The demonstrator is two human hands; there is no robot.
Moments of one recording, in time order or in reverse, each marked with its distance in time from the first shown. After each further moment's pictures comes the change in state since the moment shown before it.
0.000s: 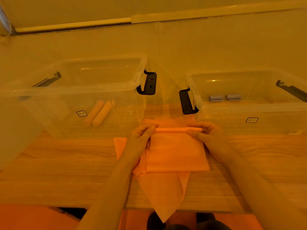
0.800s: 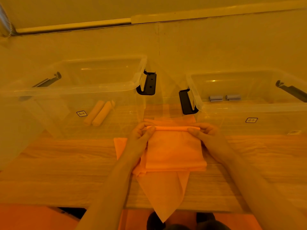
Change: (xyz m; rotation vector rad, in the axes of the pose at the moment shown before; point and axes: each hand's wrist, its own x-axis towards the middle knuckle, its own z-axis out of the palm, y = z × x) left_hand -0.007 0.005 0.002 -0.095 -0.055 0.025; right_hand -0.003 -0.001 0.000 0.013 -0.070 -0.017
